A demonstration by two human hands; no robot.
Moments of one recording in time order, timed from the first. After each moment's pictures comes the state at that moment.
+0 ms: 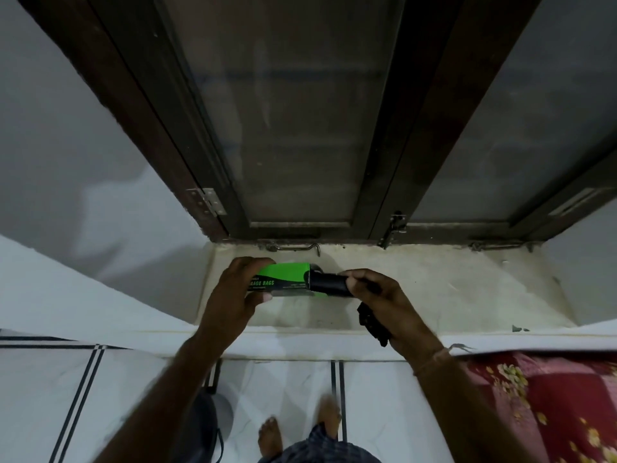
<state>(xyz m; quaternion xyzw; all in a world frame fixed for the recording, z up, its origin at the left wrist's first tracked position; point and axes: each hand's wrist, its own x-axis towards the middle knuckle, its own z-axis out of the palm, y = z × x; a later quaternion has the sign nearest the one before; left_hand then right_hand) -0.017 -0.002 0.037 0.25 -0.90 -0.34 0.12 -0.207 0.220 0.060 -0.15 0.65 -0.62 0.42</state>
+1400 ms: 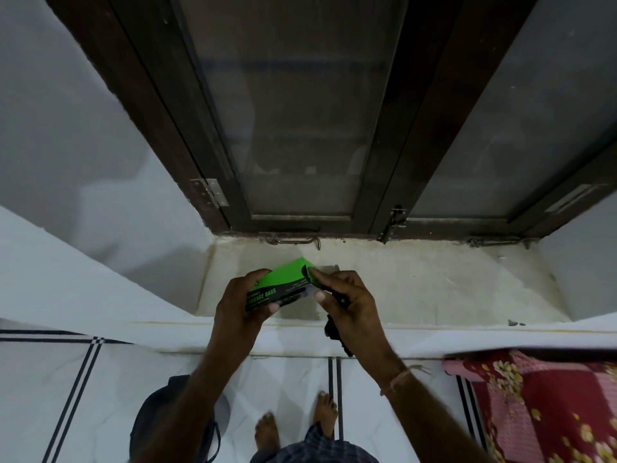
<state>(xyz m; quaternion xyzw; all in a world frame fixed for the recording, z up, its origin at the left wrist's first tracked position) 0.005 0.048 0.030 0.32 -0.80 -0.45 0.22 -0.147 0.201 0.038 -0.25 0.63 -0.67 0.29</state>
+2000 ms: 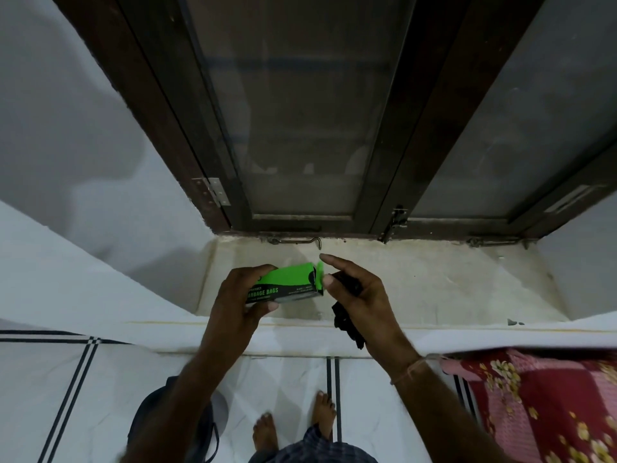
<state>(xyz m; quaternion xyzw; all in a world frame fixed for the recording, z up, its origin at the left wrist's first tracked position) 0.010 0.035 0.038 0.26 -0.84 -0.43 0.21 -0.159 0.203 0.076 -0.21 0.63 -0.66 0.36</state>
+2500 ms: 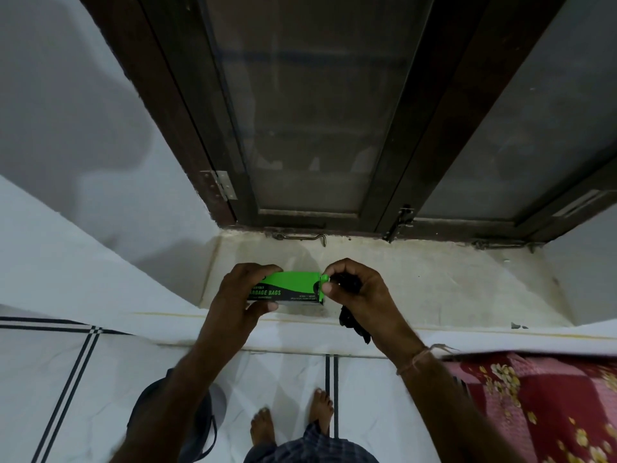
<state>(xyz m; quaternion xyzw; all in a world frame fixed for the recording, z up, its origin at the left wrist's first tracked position) 0.018 0.030 0.038 0.24 -0.86 -0.41 0.18 -0.170 0.200 0.065 -0.25 0.66 -0.60 0.38</state>
